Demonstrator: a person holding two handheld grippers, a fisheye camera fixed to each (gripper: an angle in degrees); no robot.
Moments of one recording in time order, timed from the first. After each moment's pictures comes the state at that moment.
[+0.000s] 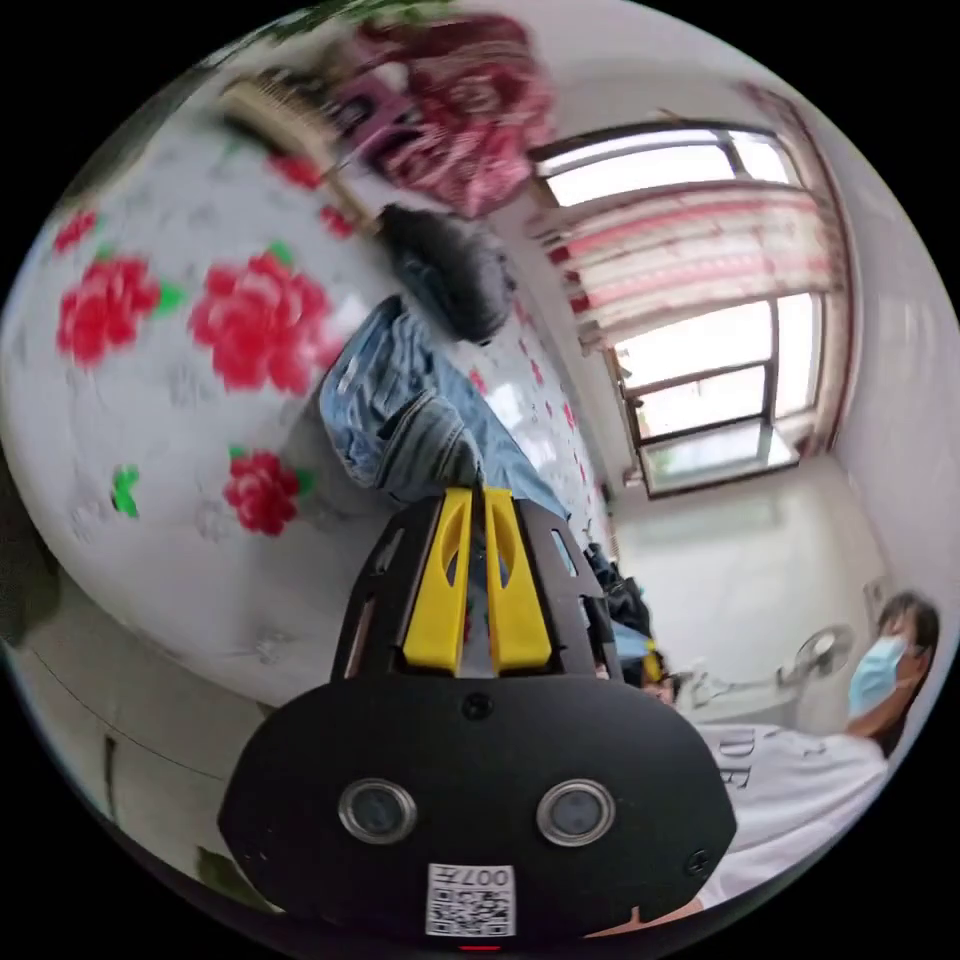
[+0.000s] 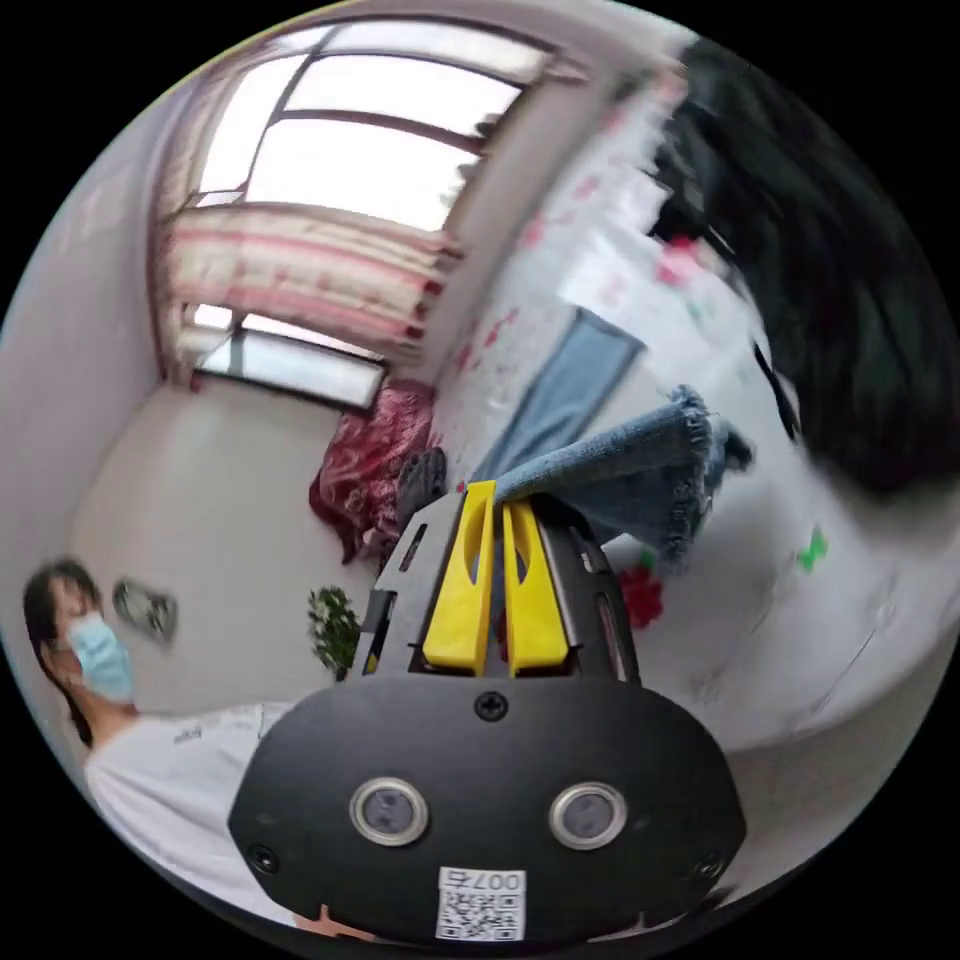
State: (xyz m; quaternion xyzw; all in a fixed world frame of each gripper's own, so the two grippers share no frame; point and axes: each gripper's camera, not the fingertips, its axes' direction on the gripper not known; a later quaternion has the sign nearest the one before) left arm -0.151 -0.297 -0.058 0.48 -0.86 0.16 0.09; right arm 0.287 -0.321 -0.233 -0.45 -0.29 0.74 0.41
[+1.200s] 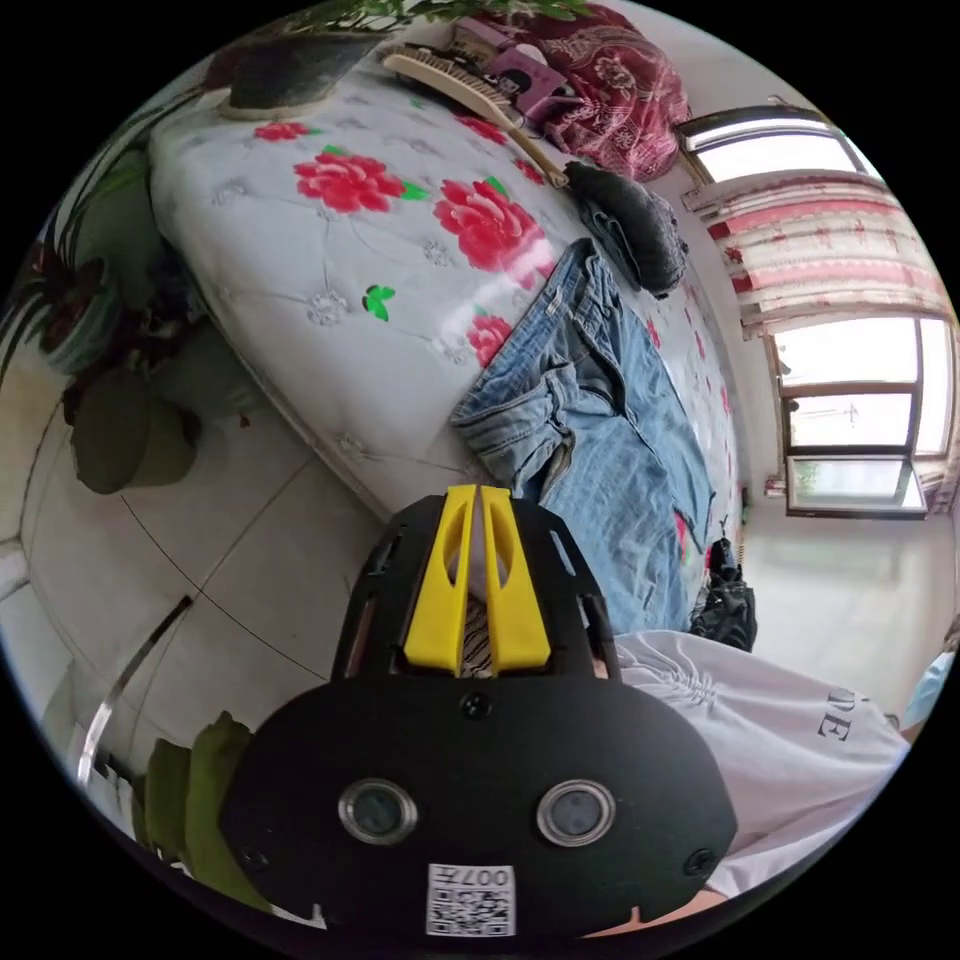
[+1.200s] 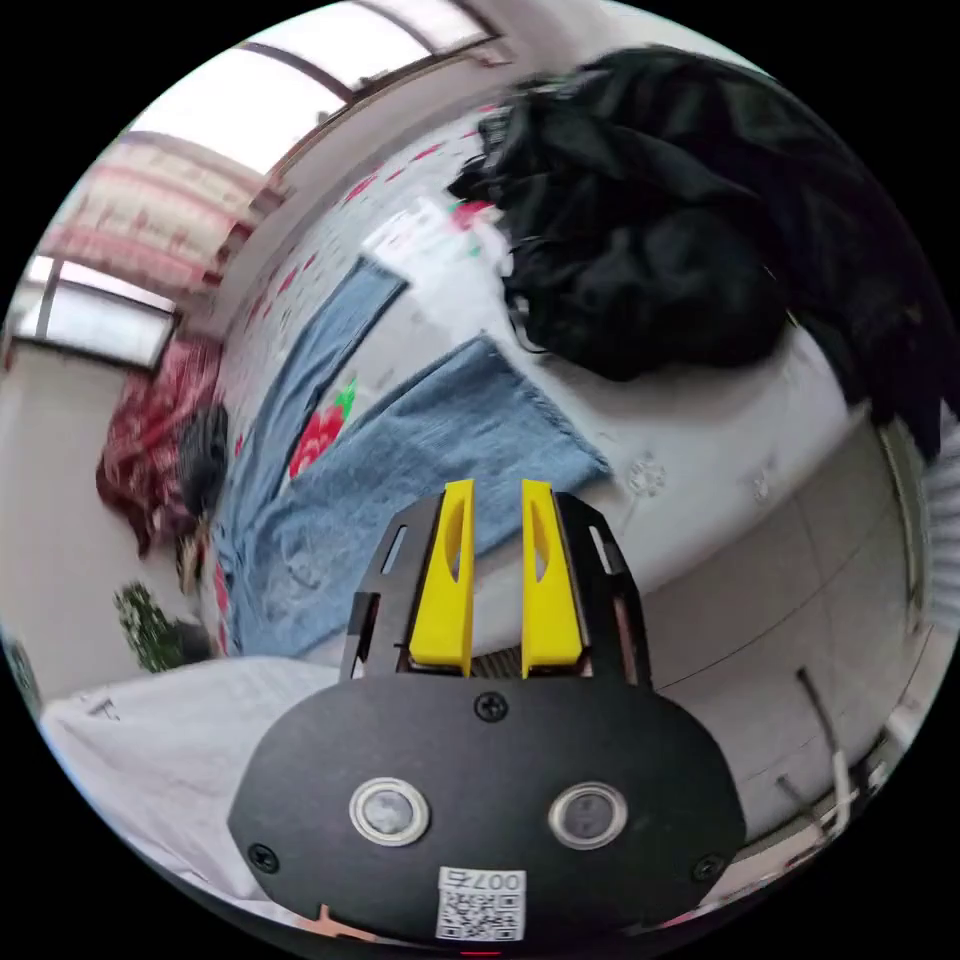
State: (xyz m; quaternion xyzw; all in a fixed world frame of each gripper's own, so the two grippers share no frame) left arm -0.247 -0.200 -0.070 0.58 -0.81 0.00 -0.05; right arm 0.163 -0.354 -0.219 -0.71 -0.17 0.54 0.42
